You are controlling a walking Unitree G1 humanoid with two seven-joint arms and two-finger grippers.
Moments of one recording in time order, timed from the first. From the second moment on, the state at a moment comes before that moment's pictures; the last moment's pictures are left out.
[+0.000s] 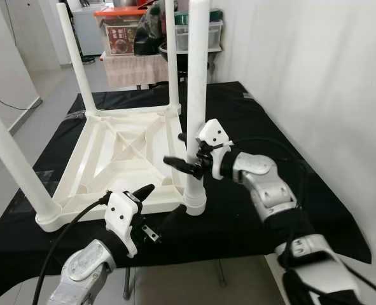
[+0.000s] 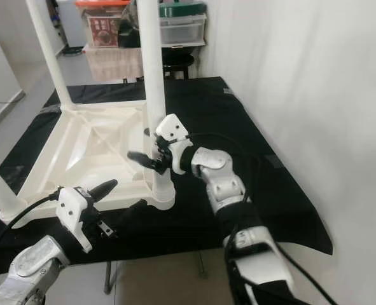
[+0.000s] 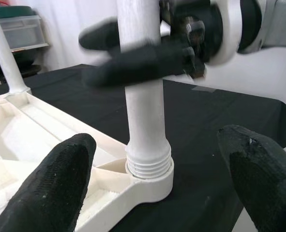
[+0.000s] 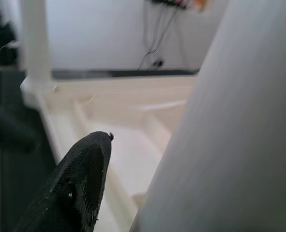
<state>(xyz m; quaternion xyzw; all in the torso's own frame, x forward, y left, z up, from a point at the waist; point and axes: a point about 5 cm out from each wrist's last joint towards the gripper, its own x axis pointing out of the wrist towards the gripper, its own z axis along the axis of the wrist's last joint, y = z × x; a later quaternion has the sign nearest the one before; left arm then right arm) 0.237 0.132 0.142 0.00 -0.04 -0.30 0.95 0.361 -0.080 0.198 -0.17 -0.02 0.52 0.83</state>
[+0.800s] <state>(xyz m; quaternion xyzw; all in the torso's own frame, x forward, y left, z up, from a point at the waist) 0.240 0.128 0.141 -0.01 -0.04 -0.30 0.95 0.373 -0.075 0.186 -0.08 0.03 0.60 0.80</state>
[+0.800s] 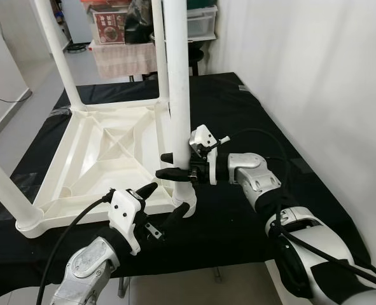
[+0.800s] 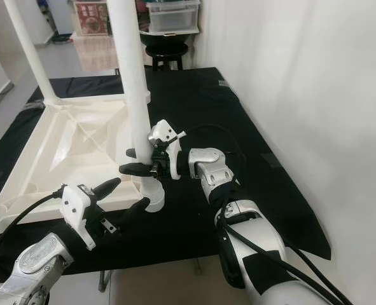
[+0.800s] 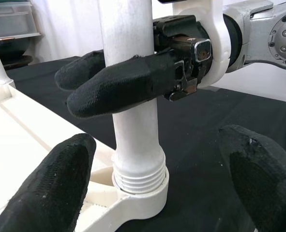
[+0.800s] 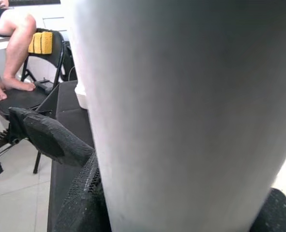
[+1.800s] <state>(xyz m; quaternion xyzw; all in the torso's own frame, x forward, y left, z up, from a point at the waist) 0.229 0.136 0.149 0.02 -0.07 -0.27 0.96 0.357 -0.078 0.163 -0.09 0.01 0.26 0.96</state>
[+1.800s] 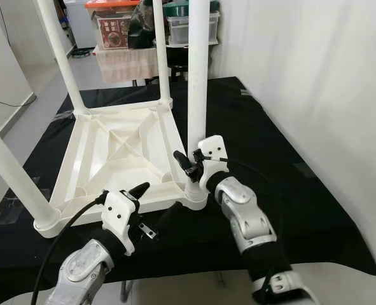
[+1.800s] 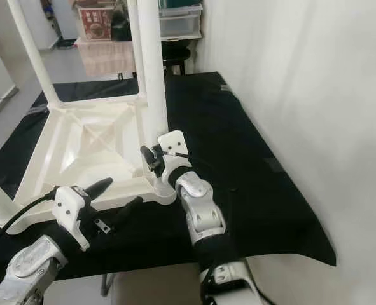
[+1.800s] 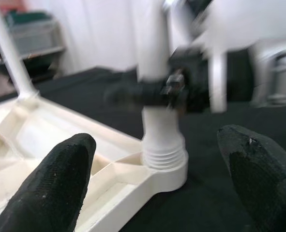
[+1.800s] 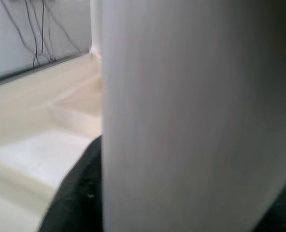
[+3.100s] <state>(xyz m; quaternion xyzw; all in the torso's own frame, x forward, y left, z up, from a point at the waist) 0.207 0.122 0.144 -0.04 -0.11 -0.26 0.96 0.376 -0.108 0.195 -0.13 0.01 0.53 0.84</state>
